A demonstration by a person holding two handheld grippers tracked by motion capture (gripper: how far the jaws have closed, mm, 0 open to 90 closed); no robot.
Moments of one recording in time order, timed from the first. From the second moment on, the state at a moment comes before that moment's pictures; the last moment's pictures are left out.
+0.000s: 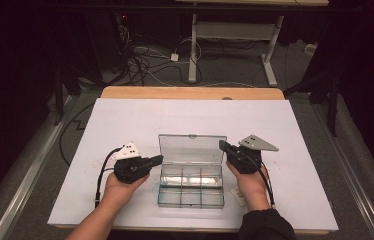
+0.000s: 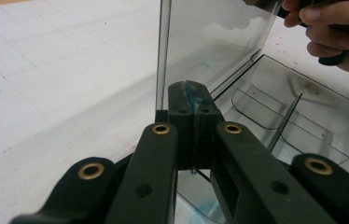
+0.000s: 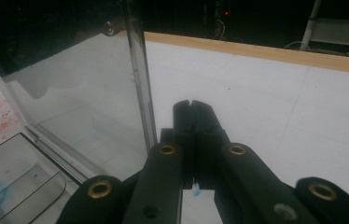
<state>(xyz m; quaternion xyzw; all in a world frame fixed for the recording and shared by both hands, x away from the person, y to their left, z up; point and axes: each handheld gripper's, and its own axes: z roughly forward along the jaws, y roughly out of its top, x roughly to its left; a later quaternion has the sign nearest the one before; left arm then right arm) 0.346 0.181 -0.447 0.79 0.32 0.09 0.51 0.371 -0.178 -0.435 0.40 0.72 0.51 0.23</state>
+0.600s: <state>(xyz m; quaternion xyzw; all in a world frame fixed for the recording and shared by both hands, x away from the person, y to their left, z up) 0.367 0.187 -0.453 0.77 0.37 0.09 0.50 0.375 -0.178 -0.437 0.41 0.72 0.51 0.23</state>
